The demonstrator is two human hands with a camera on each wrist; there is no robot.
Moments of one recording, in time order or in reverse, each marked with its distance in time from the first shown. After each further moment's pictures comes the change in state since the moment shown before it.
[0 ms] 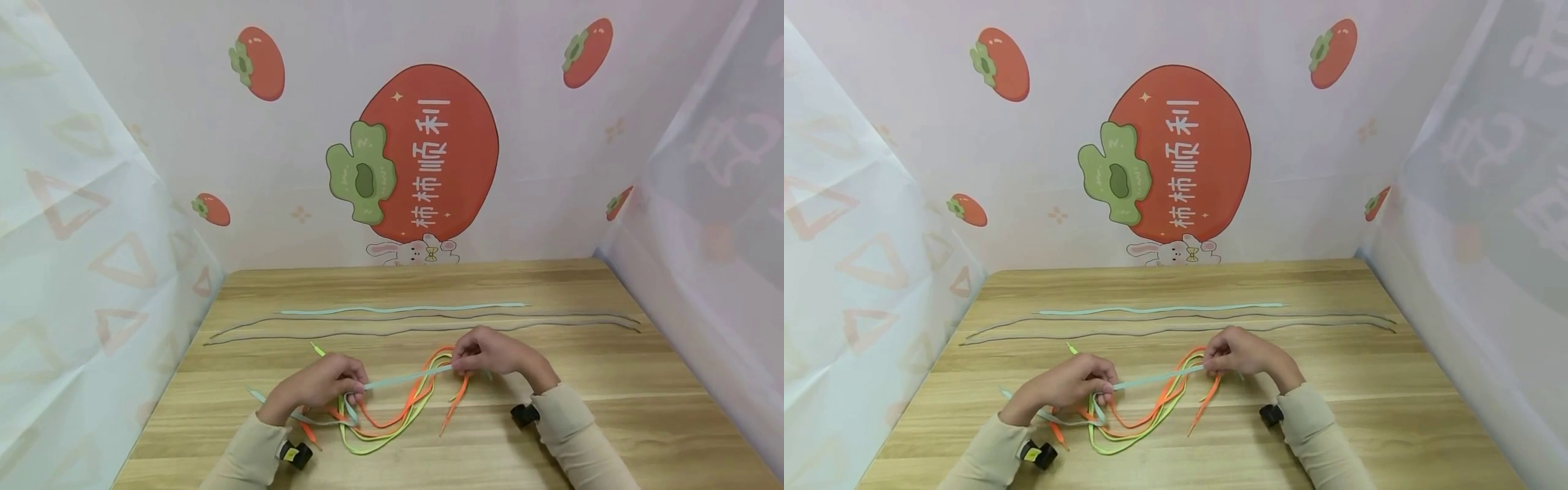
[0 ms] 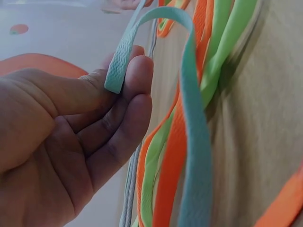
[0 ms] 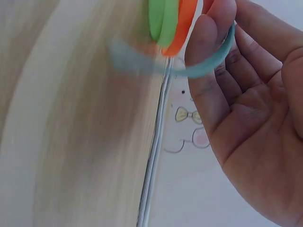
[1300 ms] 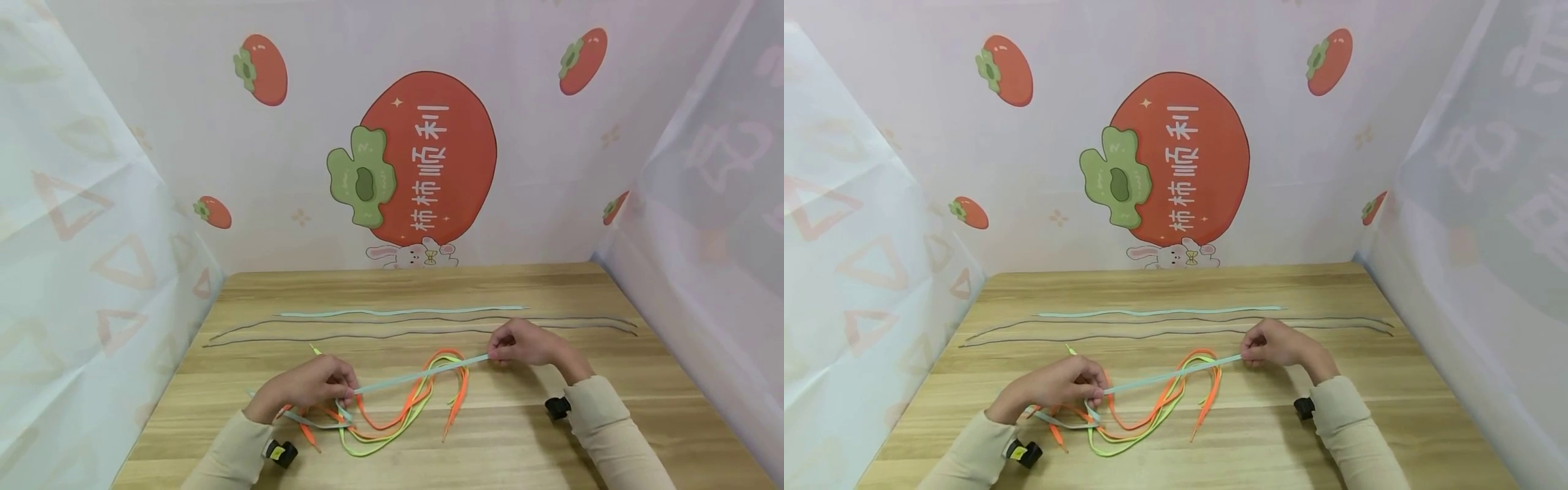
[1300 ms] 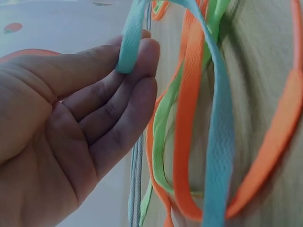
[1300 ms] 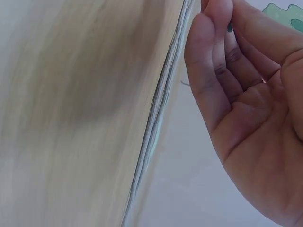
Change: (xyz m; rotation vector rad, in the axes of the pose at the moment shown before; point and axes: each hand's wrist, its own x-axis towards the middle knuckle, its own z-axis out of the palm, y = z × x) left_hand -0.014 -0.001 -0.015 0.041 -0.071 0.033; right_hand -0.042 0.024 -0.041 -0.077 0.059 0.158
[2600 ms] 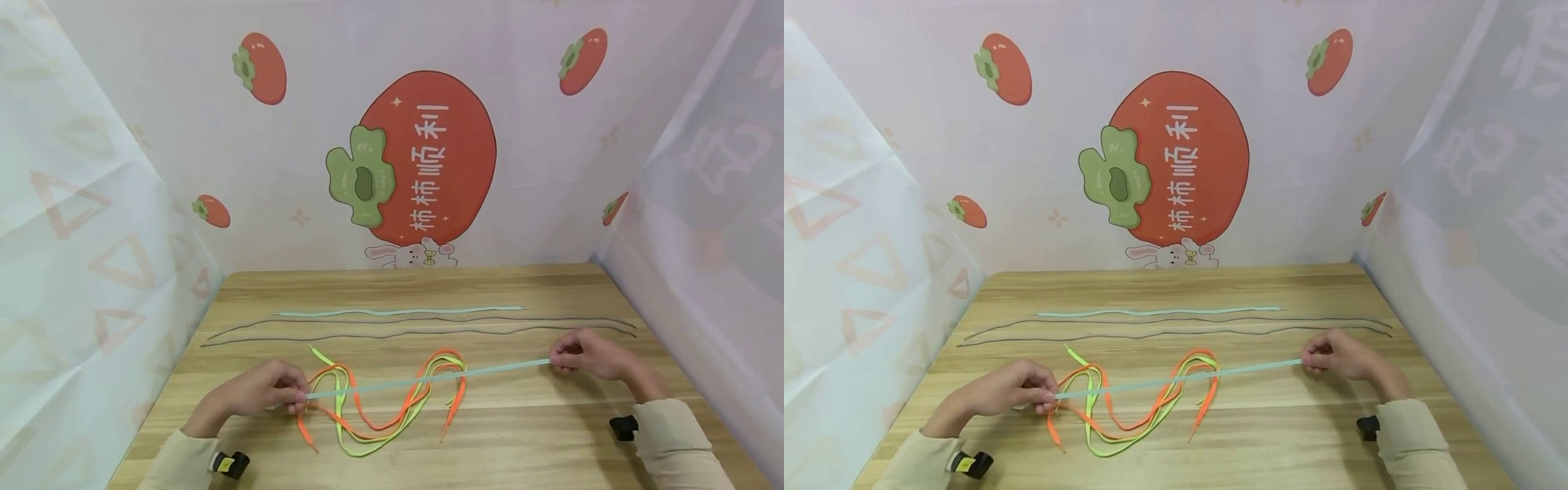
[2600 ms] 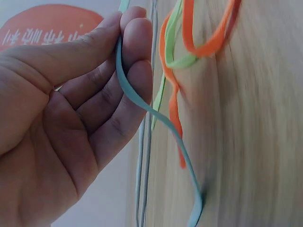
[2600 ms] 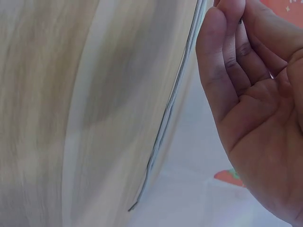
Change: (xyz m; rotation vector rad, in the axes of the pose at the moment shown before) left_hand -0.069 -0.019 -0.029 -0.051 0.058 0.023; right_hand -0.093 0.053 -0.034 0.042 0.108 -0.069
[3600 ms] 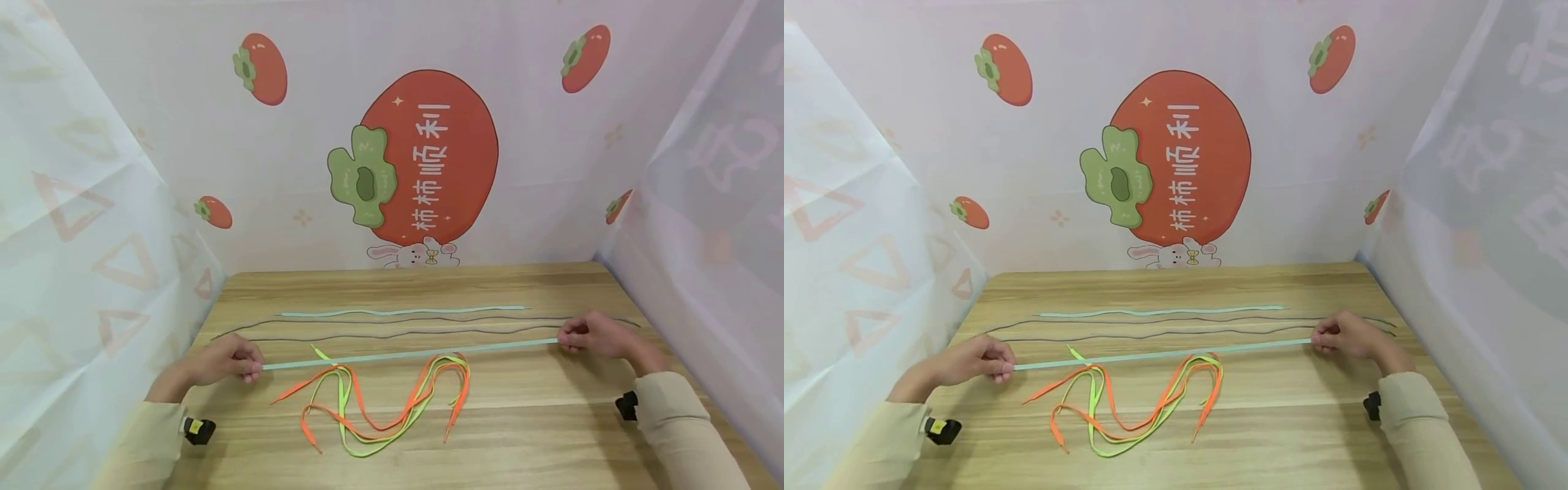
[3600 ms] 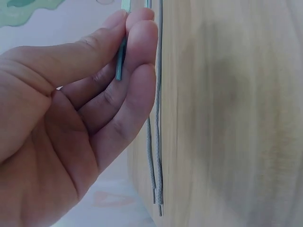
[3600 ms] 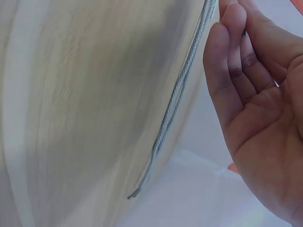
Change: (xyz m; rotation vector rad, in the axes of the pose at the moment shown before) left_hand -0.042 -0.031 -0.076 0.064 0.075 -0.141; right_hand 0.014 0.010 -0.028 -0.087 0.031 0.144
